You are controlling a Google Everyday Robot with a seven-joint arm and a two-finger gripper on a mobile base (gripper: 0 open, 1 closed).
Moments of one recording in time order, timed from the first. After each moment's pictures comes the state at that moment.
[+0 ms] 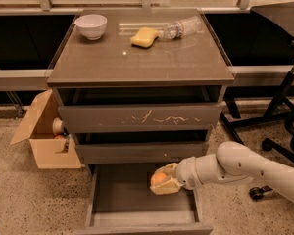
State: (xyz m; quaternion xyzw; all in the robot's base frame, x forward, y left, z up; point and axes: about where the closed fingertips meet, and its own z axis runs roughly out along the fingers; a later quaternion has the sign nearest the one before) arm 0.470 -0.055 0.551 -0.46 0.75 0.37 0.30
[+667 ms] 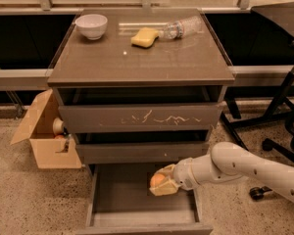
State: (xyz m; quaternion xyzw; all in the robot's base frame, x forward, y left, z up) arm 0.475 -0.054 0.533 -0.47 0.76 0.35 0.28
